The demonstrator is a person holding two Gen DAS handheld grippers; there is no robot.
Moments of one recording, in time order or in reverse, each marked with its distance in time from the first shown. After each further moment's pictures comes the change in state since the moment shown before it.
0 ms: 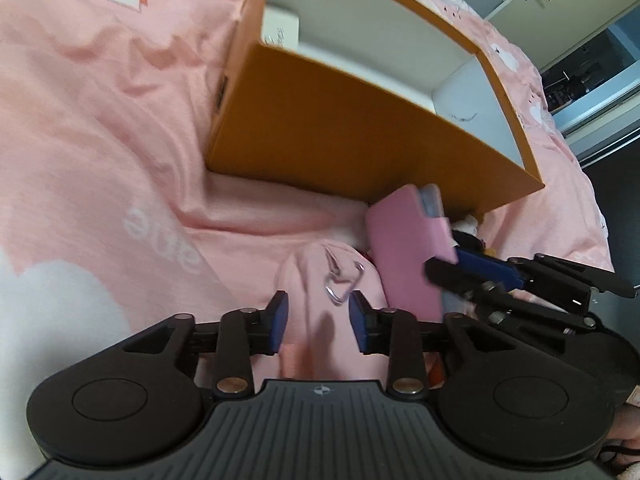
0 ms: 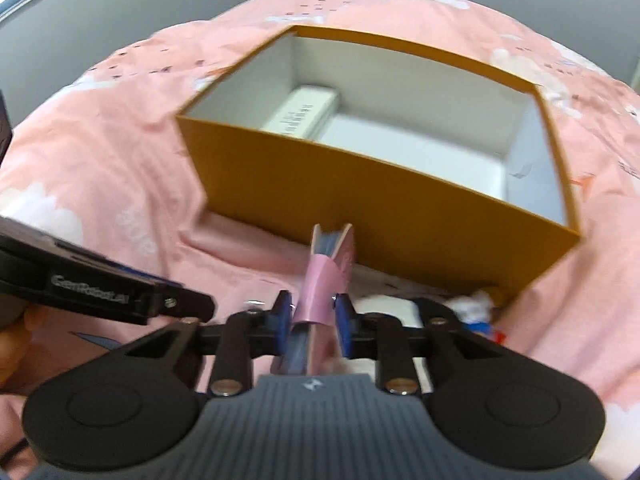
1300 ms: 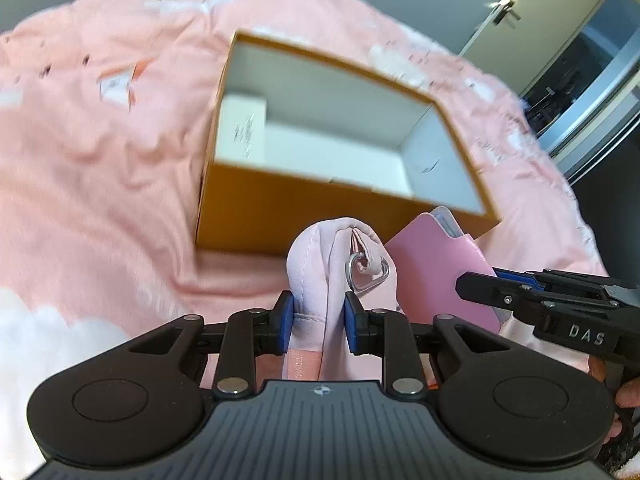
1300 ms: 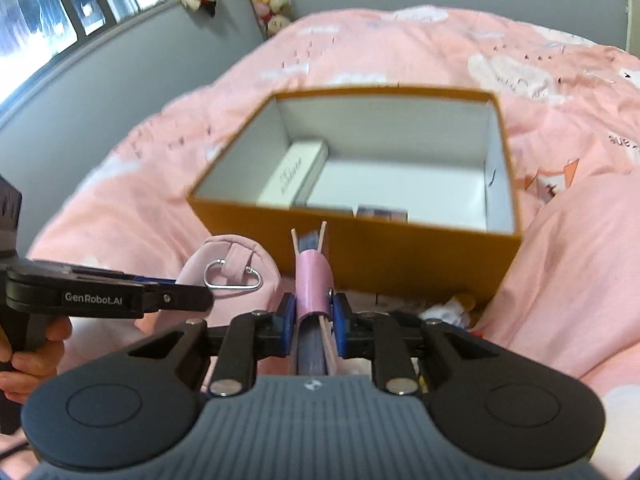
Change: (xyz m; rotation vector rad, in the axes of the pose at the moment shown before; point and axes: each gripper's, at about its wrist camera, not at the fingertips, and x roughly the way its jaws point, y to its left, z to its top) left arm -0.058 -0.039 -0.008 0.098 -0.212 0.036; right arm -0.059 -0.055 0.005 0.140 -0.112 0.198
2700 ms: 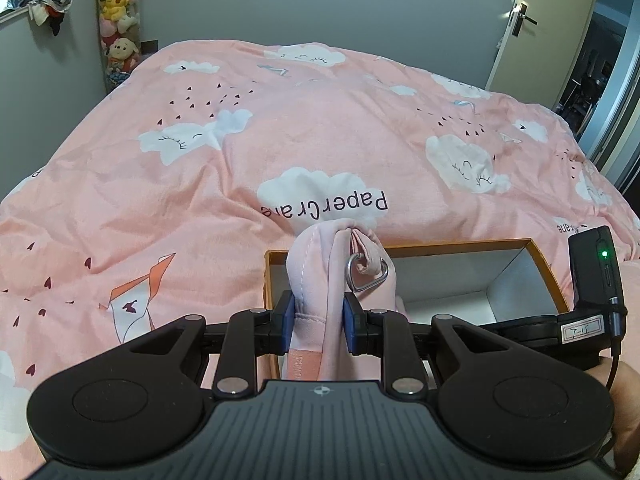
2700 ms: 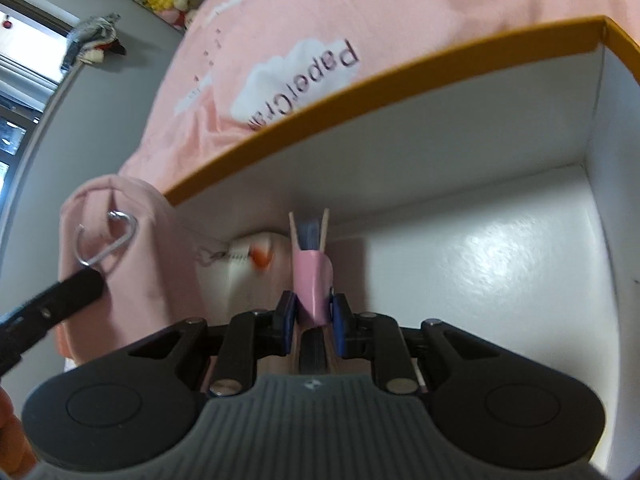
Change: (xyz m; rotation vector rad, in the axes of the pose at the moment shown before) left arm 0.071 0.009 0.188 0.181 -0.133 0.200; right arm 0.221 -0.077 0.140 0.423 0.207 0.131
